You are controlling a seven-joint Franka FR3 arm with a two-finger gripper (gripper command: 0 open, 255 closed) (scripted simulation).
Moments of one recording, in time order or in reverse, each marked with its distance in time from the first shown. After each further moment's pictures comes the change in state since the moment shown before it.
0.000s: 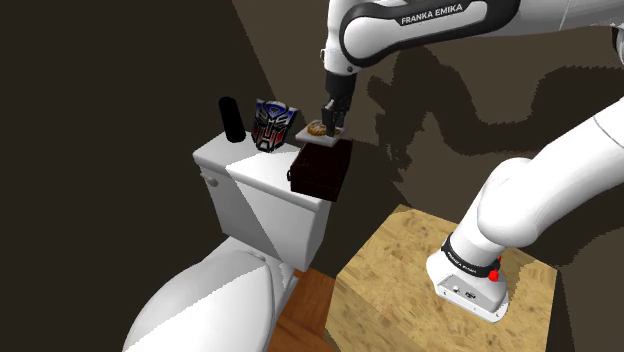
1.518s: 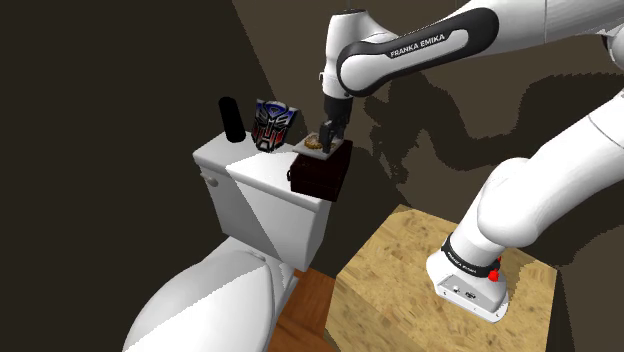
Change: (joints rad) arm 0.000 0.034 0.004 -0.119 -0.001 0.154 0.002
